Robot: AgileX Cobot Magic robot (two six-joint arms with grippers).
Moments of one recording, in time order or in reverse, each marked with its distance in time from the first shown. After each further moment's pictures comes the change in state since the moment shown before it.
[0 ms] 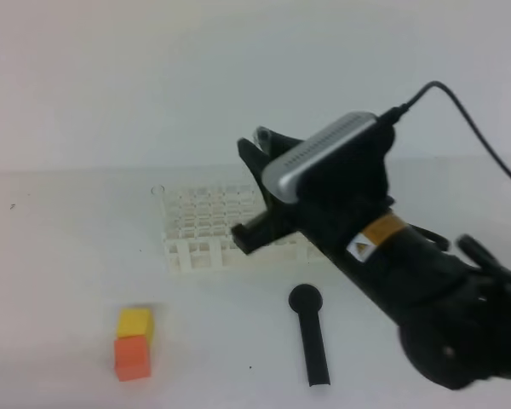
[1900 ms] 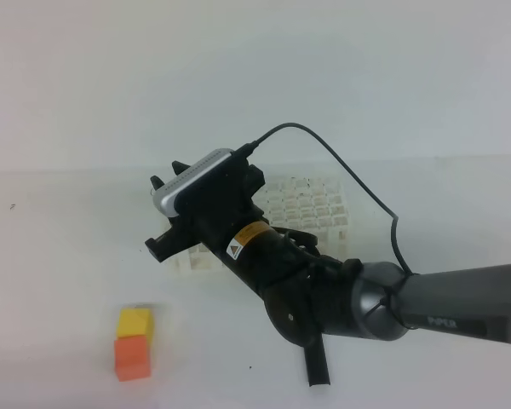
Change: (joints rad) left arm 0.000 0.002 0.000 0.000 0.000 -0.002; right arm 0.010 0.579 -0.495 -0.090 -0.058 0.046
